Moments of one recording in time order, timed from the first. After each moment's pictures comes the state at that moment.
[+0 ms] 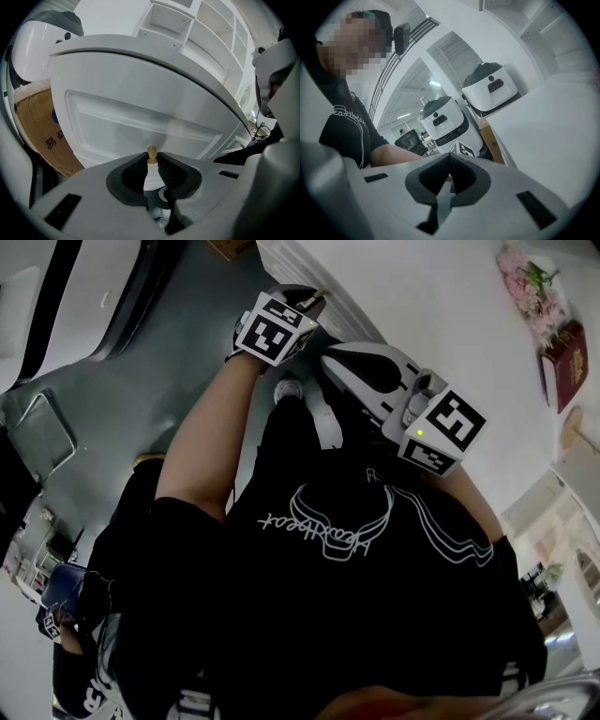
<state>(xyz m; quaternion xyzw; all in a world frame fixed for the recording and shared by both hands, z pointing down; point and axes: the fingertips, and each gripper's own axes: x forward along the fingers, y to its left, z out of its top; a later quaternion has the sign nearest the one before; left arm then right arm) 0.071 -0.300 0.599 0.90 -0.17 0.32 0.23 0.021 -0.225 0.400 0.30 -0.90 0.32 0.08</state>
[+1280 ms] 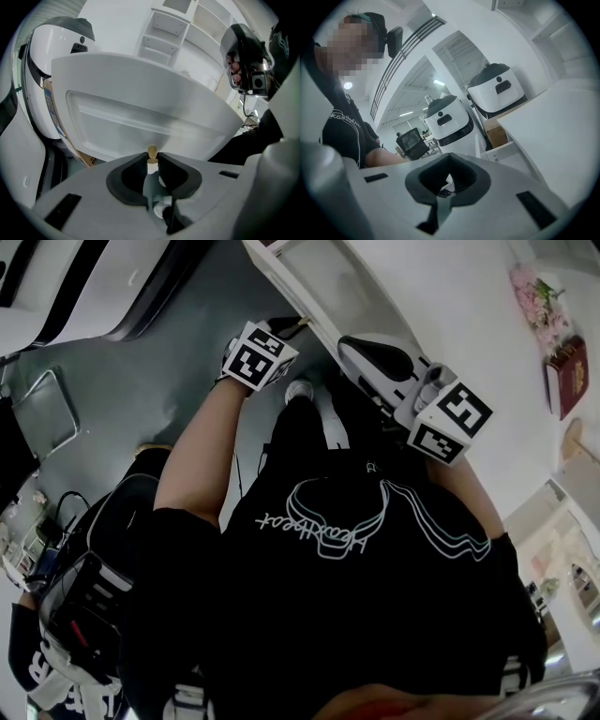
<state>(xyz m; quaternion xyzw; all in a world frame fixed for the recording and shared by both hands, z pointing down) -0.029 -0.238 0.602 0.89 -0.18 0.34 0.23 -0.013 -0.214 0.385 0.29 -0.90 0.30 0.09</state>
